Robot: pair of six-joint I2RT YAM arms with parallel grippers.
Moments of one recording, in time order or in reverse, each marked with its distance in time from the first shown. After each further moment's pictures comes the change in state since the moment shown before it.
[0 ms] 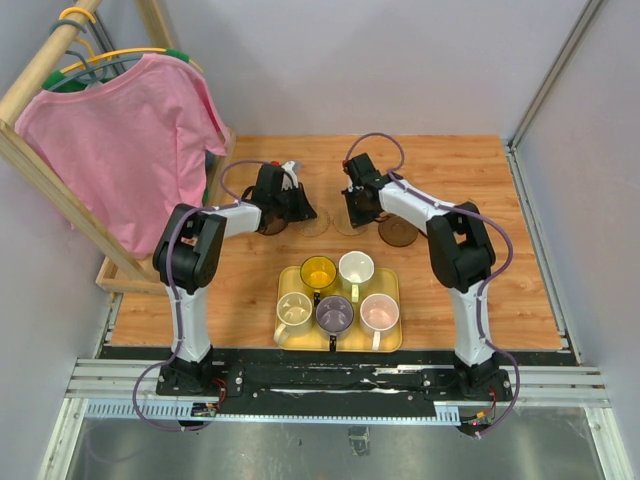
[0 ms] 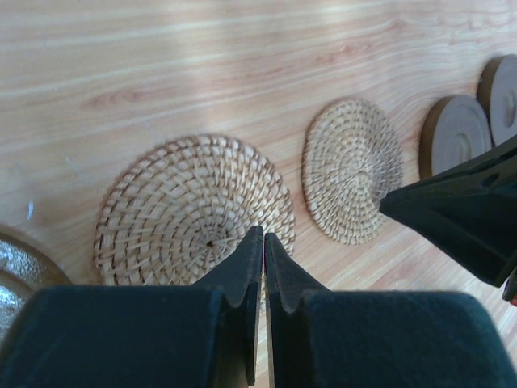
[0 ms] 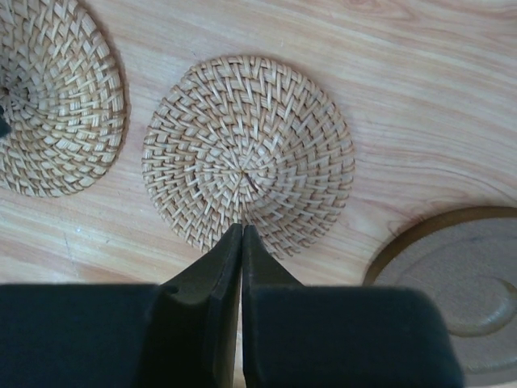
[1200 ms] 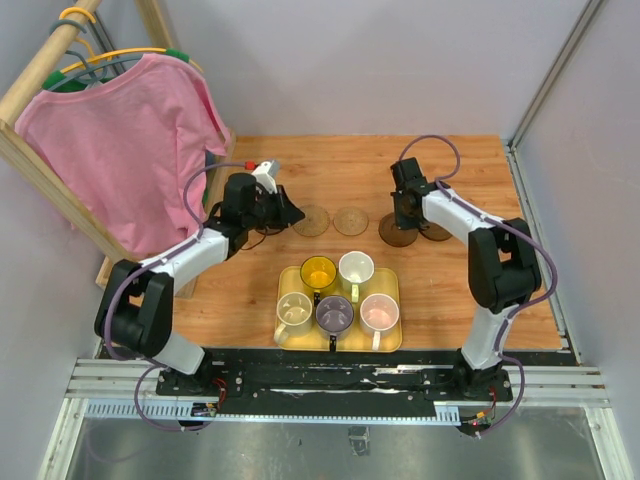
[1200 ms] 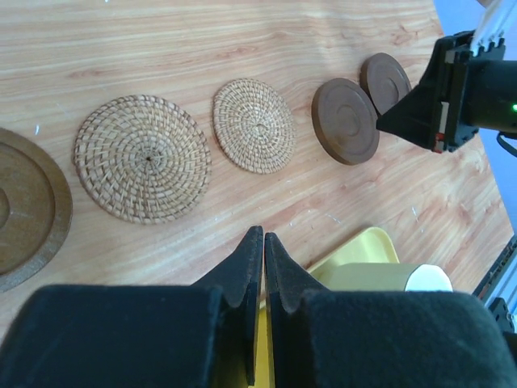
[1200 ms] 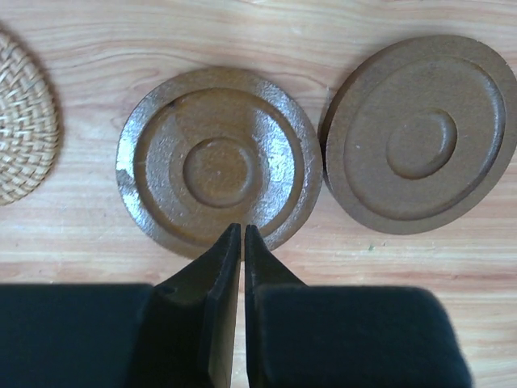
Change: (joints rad) left arm 0.000 -0.497 -0.303 0.019 0.016 0.004; right arm -0.158 -0.301 -0.325 0.013 0.224 -0.004
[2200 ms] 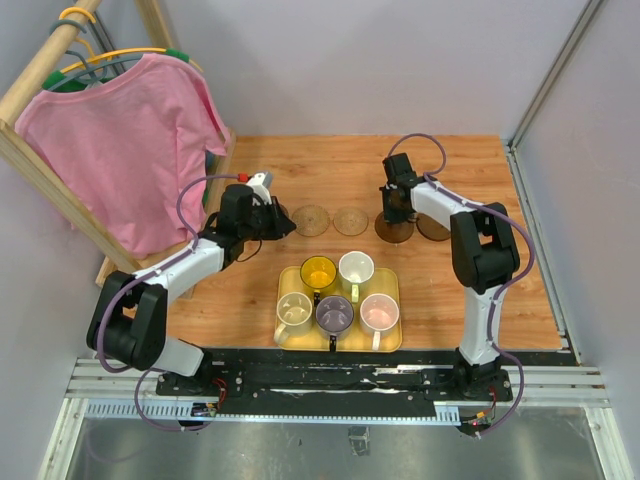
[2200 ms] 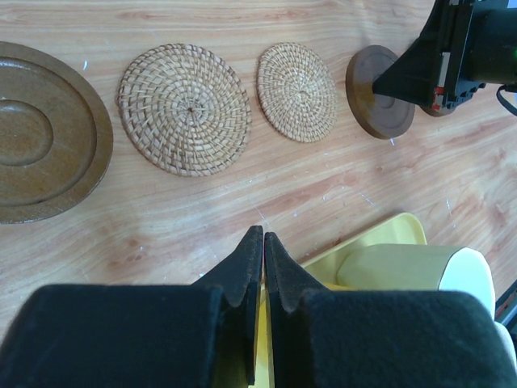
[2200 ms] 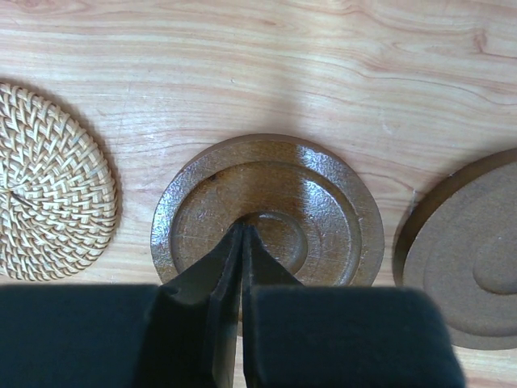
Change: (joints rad) left arm 0.000 -0.097 -0.104 -0.053 -0.100 -0.005; right arm -0.014 0.204 0.145 0.070 -0.137 -0.004
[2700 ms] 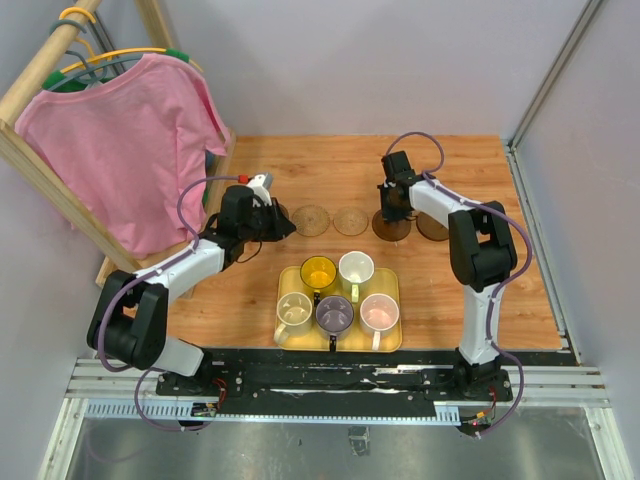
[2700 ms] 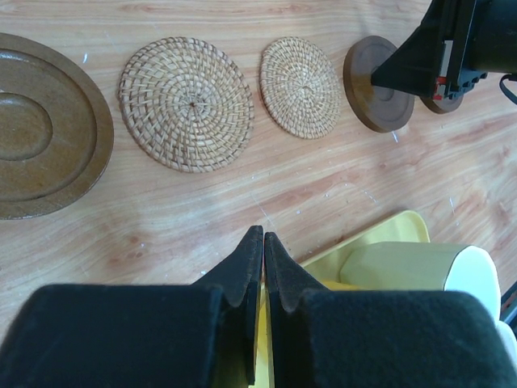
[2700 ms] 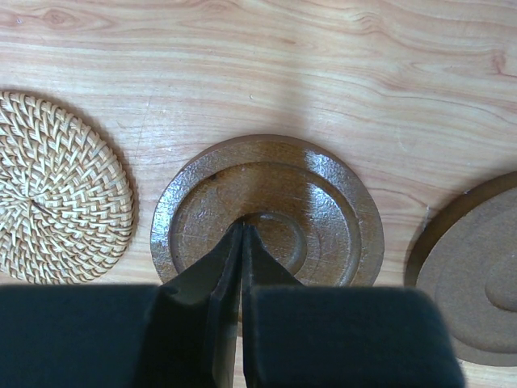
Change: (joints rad) left arm 0.000 0.004 -0.010 0.006 0.000 0.000; right arm 0.000 0.024 0.035 -0.004 -0.026 0.000
